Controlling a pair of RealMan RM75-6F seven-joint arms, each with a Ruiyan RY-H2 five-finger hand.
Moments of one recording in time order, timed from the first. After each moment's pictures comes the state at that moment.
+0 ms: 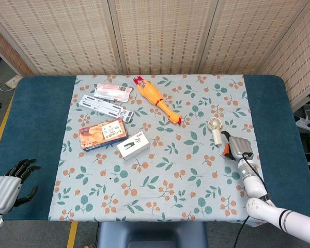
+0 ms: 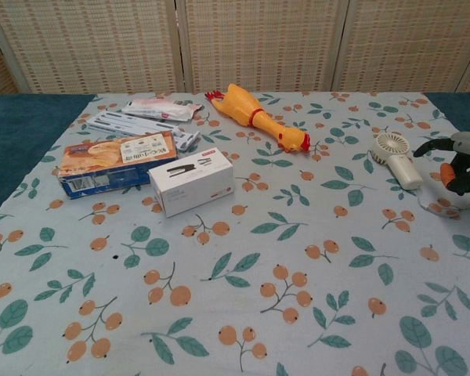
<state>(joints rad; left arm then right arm) -0.14 -1.08 0.03 -1.56 1.60 1.44 -0.10 0.60 -1.47 0.20 -1.34 -0.75 0.83 -0.30</state>
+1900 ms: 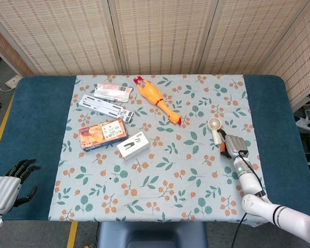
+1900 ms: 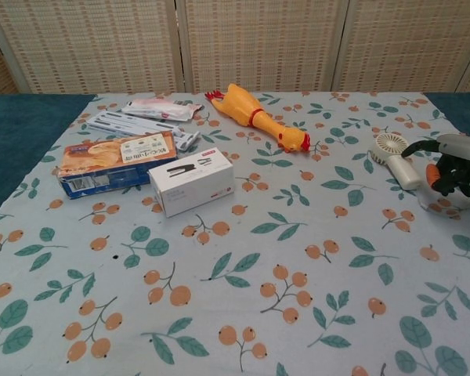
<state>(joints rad) -0.14 -1.07 0.03 -1.56 1.61 1.44 -0.11 0.63 -1.52 0.19 -1.24 -0.76 0.79 -0.24</state>
